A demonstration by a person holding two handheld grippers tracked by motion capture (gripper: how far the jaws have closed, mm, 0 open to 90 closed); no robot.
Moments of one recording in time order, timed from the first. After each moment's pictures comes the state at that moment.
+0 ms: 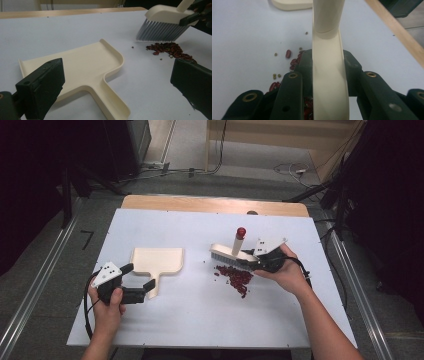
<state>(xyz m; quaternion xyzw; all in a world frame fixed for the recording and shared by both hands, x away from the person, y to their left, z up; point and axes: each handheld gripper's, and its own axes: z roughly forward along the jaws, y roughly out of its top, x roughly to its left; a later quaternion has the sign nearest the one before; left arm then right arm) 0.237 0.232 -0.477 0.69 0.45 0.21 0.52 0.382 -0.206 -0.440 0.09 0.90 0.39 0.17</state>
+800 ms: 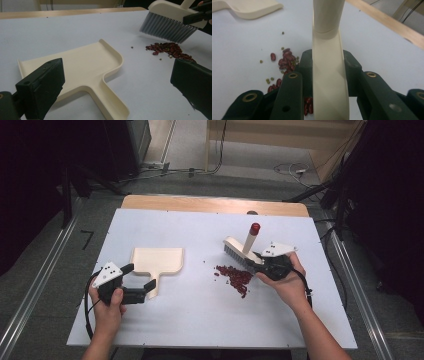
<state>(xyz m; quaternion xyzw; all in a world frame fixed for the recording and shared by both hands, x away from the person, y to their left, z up) 0.237 0.232 -0.477 0.69 0.45 0.21 0.52 0.351 -0.215 -0.443 0.27 0.85 0.40 0.21</state>
